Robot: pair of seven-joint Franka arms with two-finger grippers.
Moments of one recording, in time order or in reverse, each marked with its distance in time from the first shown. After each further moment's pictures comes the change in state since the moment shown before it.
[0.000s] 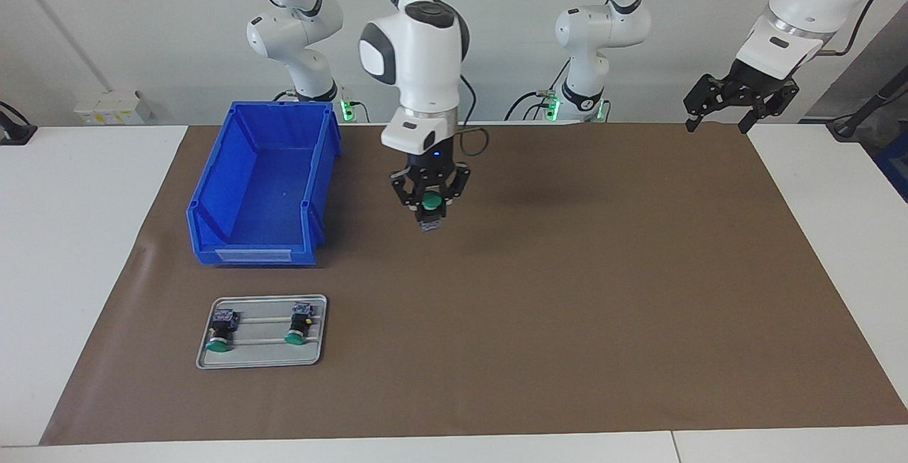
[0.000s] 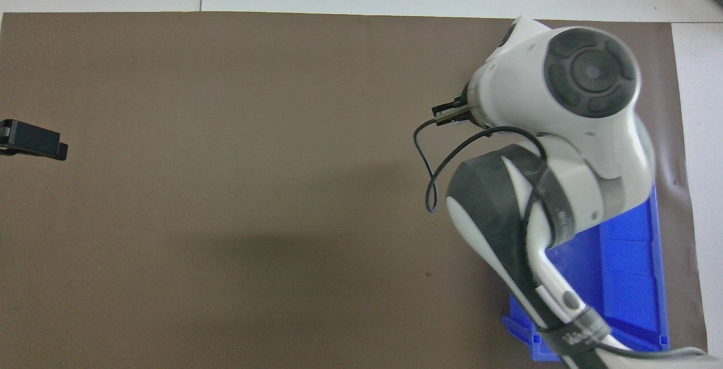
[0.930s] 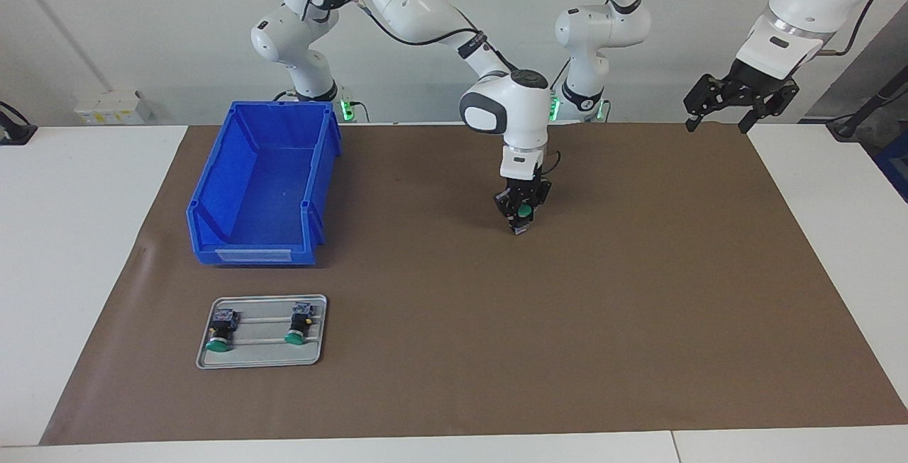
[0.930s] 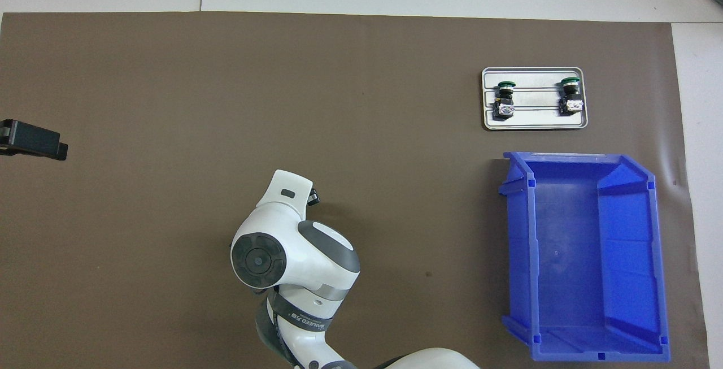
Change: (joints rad) left arm 0.000 0.000 0.000 0.000 0.000 0.000 0.000; right arm 0.534 0.379 0.010 -0.012 -0.155 0.443 0.580
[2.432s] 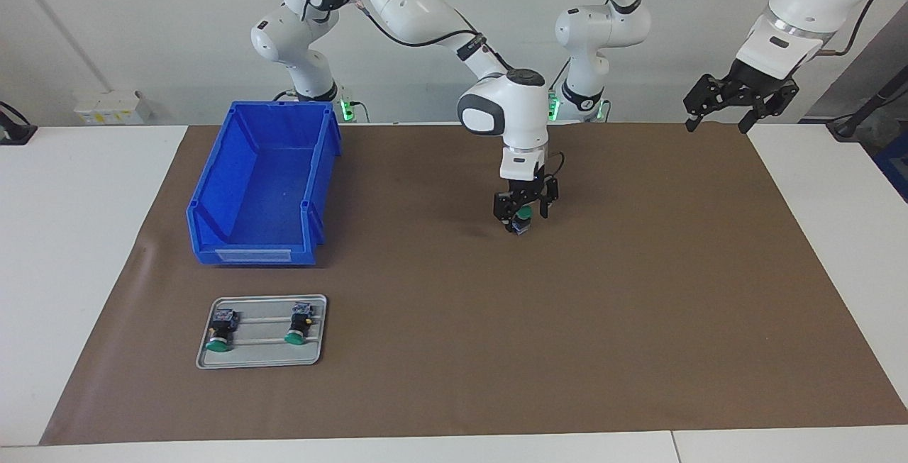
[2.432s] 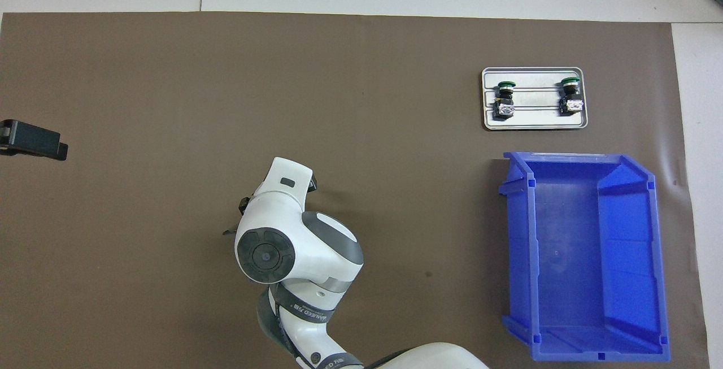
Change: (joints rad) left arm 0.000 0.000 0.000 0.000 0.000 0.000 0.000; right arm 0.007 0.019 -0.020 0.007 -0.004 0.060 -0.002
